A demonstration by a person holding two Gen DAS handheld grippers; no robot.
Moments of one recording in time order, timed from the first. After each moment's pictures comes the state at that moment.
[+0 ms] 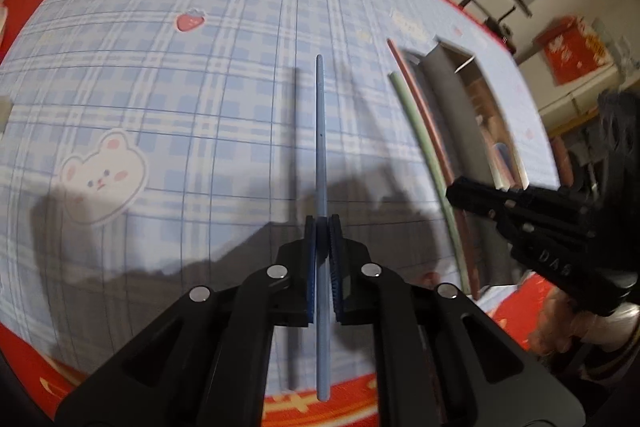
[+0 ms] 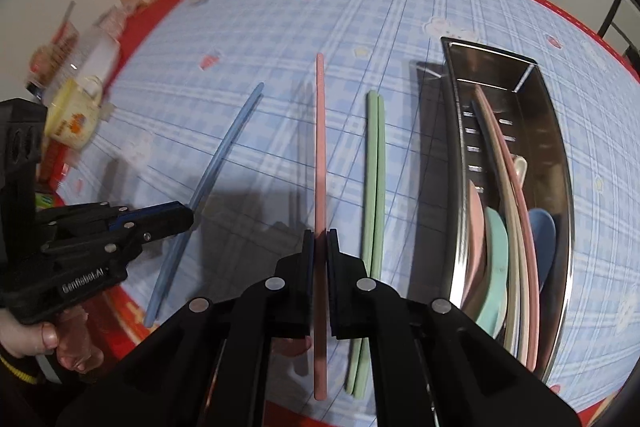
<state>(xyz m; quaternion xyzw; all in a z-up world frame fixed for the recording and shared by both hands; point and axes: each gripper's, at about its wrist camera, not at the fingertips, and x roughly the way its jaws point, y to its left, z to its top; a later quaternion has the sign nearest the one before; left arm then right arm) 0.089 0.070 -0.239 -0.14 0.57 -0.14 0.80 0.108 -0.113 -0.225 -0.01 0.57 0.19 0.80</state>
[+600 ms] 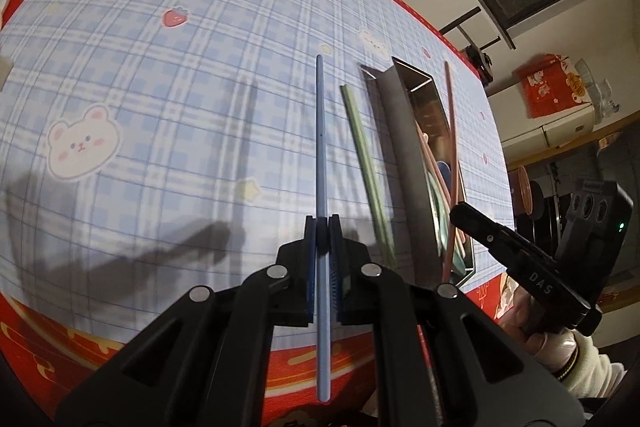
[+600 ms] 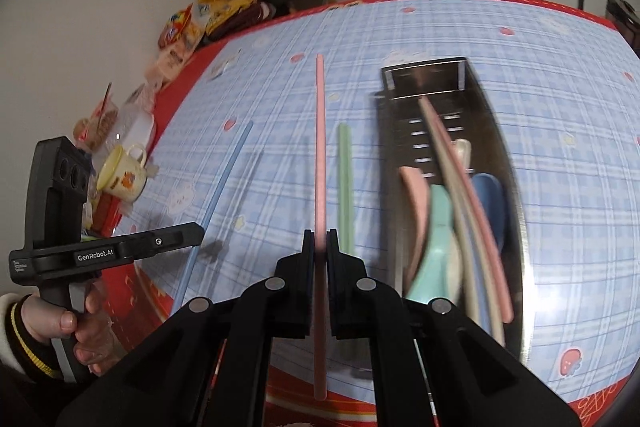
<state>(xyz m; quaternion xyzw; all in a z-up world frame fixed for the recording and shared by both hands) 0.078 0.052 -0.211 -0.22 0.56 -0.16 0.78 0.074 -0.191 -0.196 0.12 0.49 0.20 0.84</state>
